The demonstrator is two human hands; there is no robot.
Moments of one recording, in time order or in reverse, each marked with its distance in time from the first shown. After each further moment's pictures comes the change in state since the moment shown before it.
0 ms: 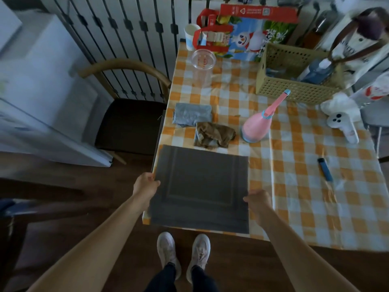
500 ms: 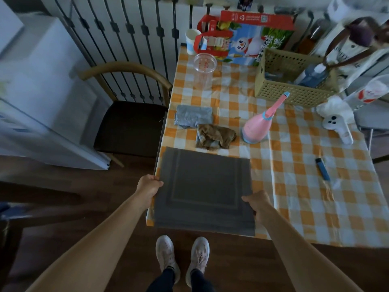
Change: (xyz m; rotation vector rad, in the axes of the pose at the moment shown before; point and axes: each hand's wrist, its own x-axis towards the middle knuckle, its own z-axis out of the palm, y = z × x) left_hand 0.005 -0.001 -0.004 -0.200 -0.131 -0.102; right_hand 0.007 0.005 0.009 0.032 -0.016 0.041
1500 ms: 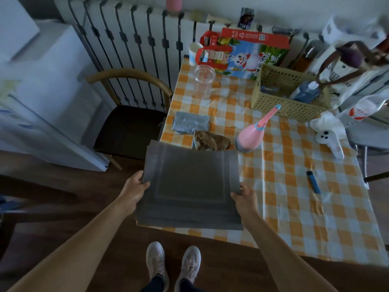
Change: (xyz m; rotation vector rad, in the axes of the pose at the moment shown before) left_hand -0.043 0.005 -0.017 -0.126 -0.083 0.201; right_hand -0.043 -0.020 -0.005 0.118 -0.051 -0.444
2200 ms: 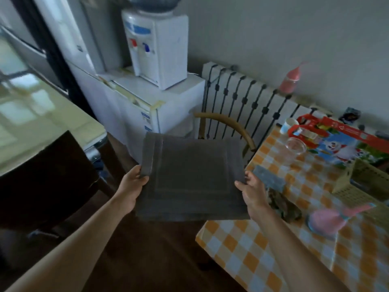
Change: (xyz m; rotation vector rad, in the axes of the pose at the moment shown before) left_hand -0.128 -0.013 -0.197 -0.511 0.511 0.150; right_hand -0.114 -0.187 0.154 -0.078 -0.455 -0.435
